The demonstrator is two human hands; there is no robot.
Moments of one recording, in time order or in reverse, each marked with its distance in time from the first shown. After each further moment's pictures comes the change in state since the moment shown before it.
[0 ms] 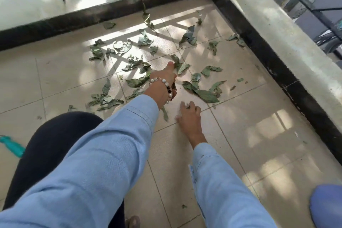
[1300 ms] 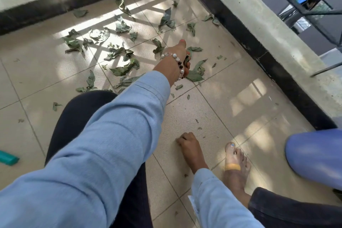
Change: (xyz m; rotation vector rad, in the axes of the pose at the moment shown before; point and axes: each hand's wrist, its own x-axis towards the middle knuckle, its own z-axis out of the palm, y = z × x) left_hand -0.054 0.008 0.033 0.005 -0.290 -0.084; right_hand -0.169 0.025 0.056 0.072 0.156 -0.125
